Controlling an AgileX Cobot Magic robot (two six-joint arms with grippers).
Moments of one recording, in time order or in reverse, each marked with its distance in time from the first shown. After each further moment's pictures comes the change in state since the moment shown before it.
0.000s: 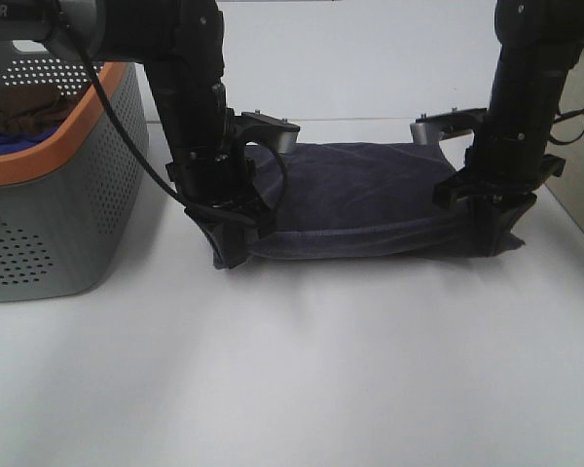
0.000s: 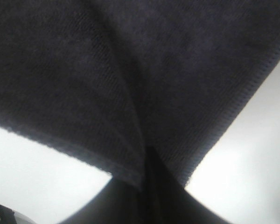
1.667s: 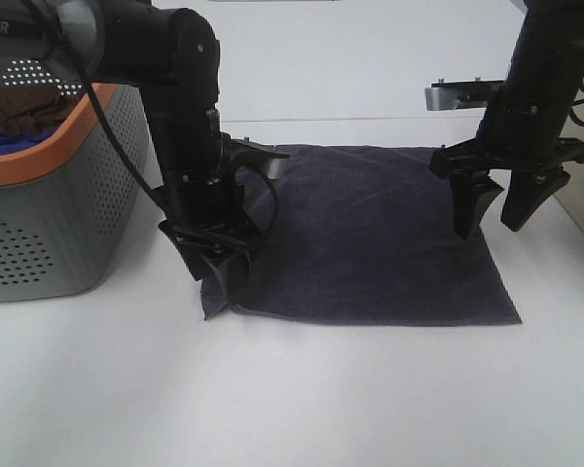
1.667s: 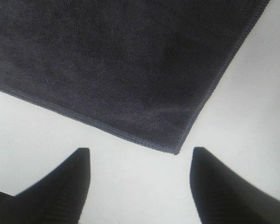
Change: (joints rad) left arm 0.000 -0.005 0.082 0.001 0.001 -0.044; right arm 0.000 -0.123 0.023 0.052 -0.002 0.160
